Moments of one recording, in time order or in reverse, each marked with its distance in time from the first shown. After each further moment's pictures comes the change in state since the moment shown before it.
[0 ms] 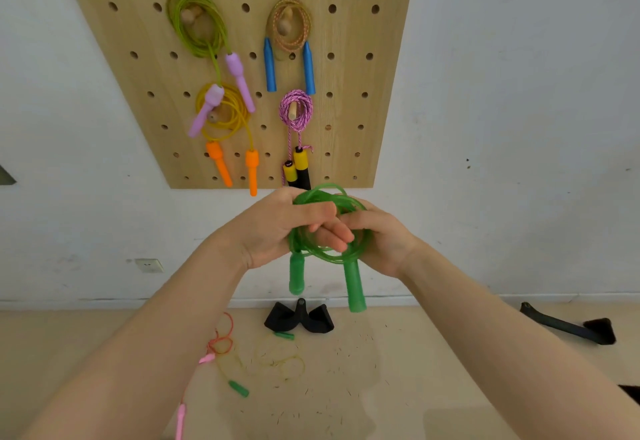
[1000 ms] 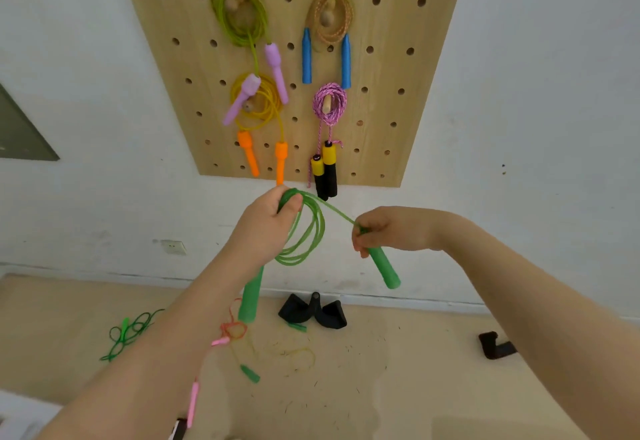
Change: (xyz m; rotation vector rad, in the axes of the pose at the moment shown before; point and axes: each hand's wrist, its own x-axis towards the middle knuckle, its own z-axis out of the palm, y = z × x) left_hand -0.029 -0.026 -0.026 0.706 0.796 -0.061; right_hand 0.020 -0.026 -0.008 -1.200 -0.190 0.457
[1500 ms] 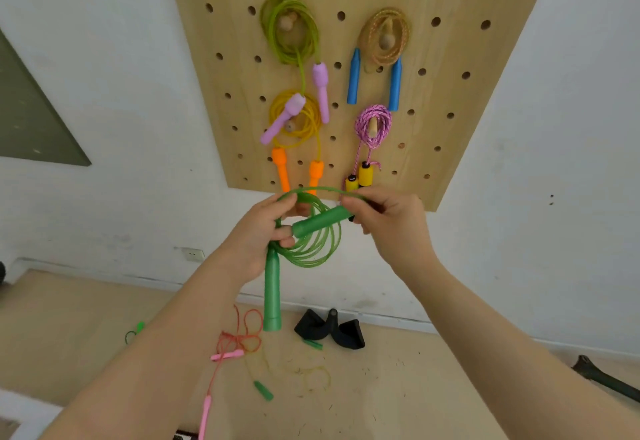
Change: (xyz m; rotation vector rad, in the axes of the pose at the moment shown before) left_hand 0.055 -0.036 -0.058 -0.820 -0.095 -0.301; right_hand 0.077 -0.067 0.019 0.499 0.906 -0.311
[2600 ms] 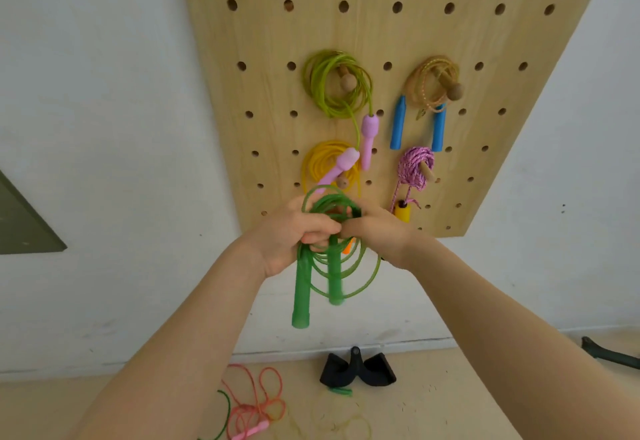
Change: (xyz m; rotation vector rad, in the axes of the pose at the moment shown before) left_hand 0.098 0.105 -0.112 0.128 -0.670 0.051; right_hand 0.126 -0.036 0.137 0.216 -0.359 0.288
